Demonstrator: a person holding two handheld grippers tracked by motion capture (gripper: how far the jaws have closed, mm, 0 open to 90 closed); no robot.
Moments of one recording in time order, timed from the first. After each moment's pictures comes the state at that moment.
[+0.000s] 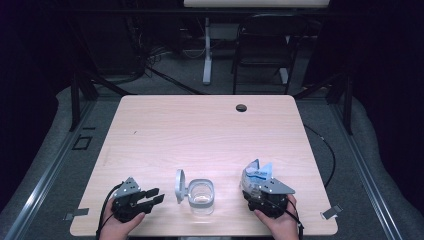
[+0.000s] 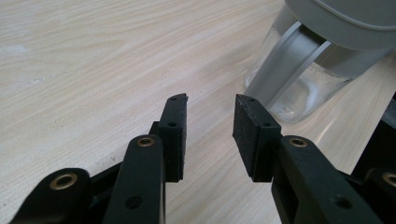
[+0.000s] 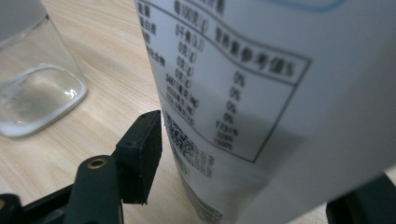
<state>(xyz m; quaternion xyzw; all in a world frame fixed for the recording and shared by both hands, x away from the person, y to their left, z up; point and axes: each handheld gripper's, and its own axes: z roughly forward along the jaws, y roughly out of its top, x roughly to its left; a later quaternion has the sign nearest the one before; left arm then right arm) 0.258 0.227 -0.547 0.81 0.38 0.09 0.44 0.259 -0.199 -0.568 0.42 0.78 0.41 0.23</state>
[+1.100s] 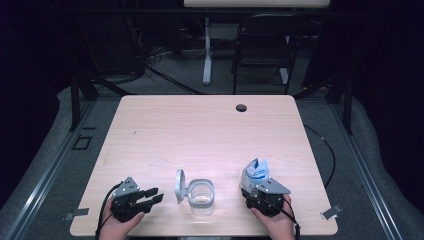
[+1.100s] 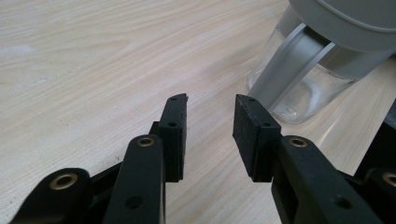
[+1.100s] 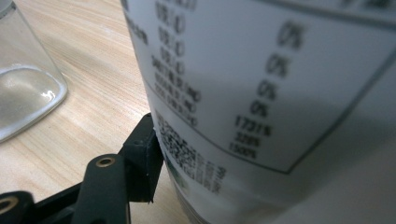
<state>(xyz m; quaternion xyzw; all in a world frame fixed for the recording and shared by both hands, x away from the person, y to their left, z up) 0.259 0.229 -0.547 0.81 0.38 0.09 0.44 0.265 -0.193 -0.579 0.43 0.77 0.41 0.25</state>
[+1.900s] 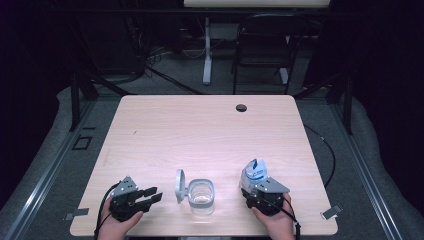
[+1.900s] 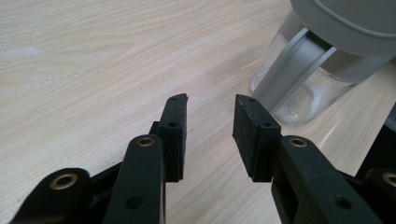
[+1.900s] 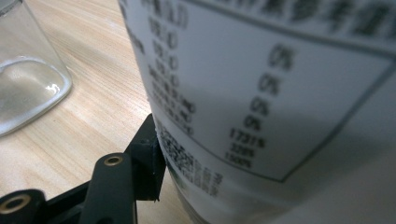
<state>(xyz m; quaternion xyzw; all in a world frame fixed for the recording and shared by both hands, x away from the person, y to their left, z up) 0.259 0.232 -0.545 0.80 0.39 0.09 0.44 0.266 -0.193 -0.575 0.42 0.78 0.39 0.24</state>
